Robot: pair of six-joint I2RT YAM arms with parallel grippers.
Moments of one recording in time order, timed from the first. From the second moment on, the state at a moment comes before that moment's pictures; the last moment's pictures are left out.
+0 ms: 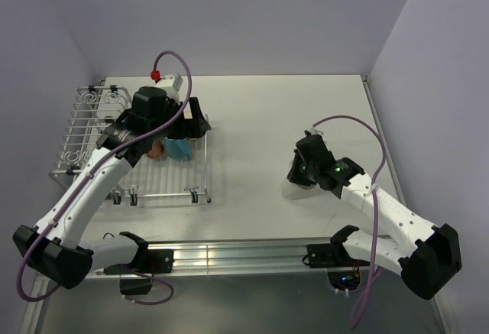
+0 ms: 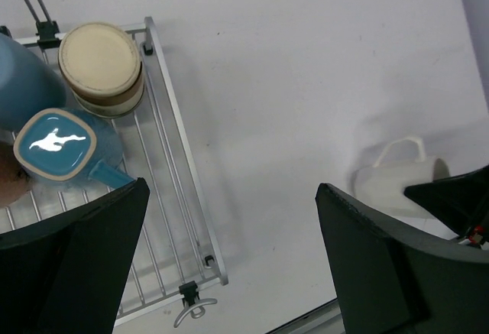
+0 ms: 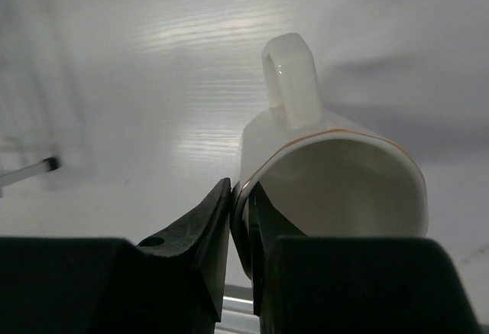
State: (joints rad) left arm -0.48 1.22 1.29 -0.65 0.02 -0.41; right arm 0.56 1.00 0.74 -0.68 0.18 0.70
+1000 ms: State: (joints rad) left arm -0.45 1.02 1.08 -0.25 0.62 -0.45; right arm 0.42 1.16 1.11 -0.05 -0.67 1.01
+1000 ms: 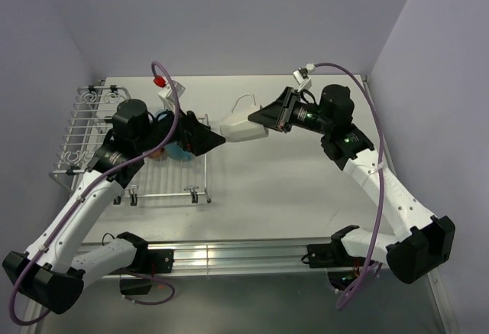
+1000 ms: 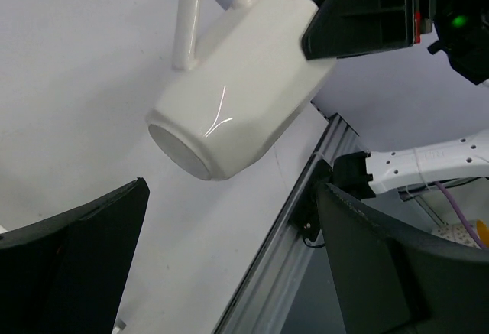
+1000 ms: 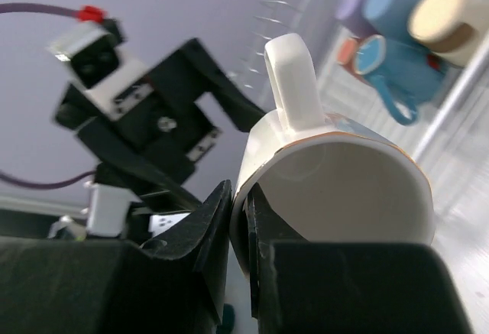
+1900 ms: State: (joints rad) left arm -0.45 1.09 1.05 0.07 0.81 -0.63; right arm 0.41 1.25 0.97 0.68 -0.90 1.50
